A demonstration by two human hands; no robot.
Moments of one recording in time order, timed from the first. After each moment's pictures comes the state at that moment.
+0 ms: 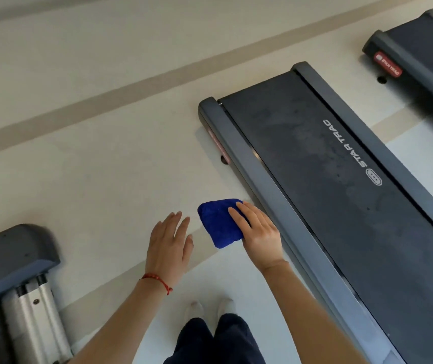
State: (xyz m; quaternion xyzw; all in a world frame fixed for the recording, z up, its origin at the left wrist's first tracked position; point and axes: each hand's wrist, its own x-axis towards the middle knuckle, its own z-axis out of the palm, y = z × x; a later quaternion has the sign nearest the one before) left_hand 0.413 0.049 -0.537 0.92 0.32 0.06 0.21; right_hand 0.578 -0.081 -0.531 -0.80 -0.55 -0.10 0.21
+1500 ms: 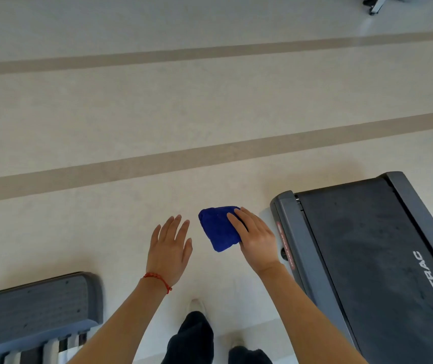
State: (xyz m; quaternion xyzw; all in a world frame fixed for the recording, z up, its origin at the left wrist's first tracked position) left_hand 0.458 0.460 -0.466 0.86 0.47 0.01 0.18; right_hand 0.658 0.386 -0.472 -0.70 -0.67 -0.06 0.24
